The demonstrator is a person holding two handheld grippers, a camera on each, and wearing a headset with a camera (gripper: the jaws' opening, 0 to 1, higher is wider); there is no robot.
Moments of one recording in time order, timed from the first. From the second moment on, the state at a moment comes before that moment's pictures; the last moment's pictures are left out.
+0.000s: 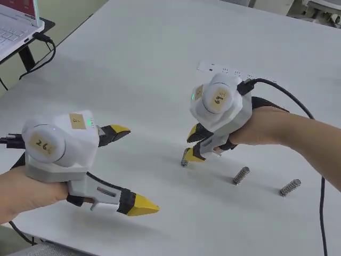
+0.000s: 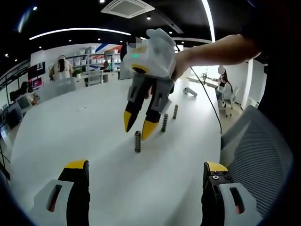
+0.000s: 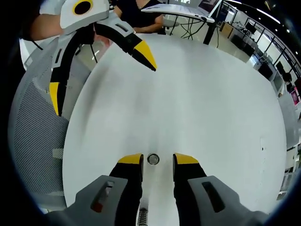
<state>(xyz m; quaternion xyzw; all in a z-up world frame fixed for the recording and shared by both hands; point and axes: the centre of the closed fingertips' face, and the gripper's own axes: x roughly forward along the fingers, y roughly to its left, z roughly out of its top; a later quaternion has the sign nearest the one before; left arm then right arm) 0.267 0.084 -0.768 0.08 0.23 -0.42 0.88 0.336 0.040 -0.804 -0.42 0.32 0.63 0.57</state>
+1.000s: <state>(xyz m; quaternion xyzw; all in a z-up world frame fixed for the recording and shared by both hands) 0.279 0.050 -0.750 0.11 0.23 -0.43 0.87 0.327 -0.009 -0.756 -0.27 0.24 0.60 0.71</state>
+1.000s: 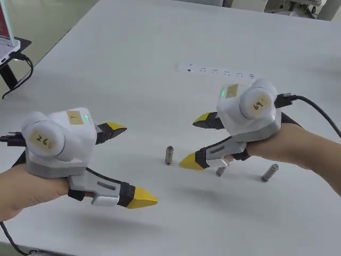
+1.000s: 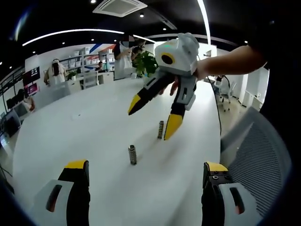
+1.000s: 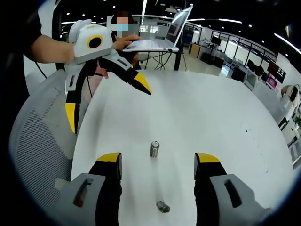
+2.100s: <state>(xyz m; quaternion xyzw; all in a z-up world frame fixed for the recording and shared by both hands) 0.276 0.029 -0.729 0.10 0.21 -0.42 0.87 0.295 -0.189 -0.735 -0.13 0.23 0.47 0.84</state>
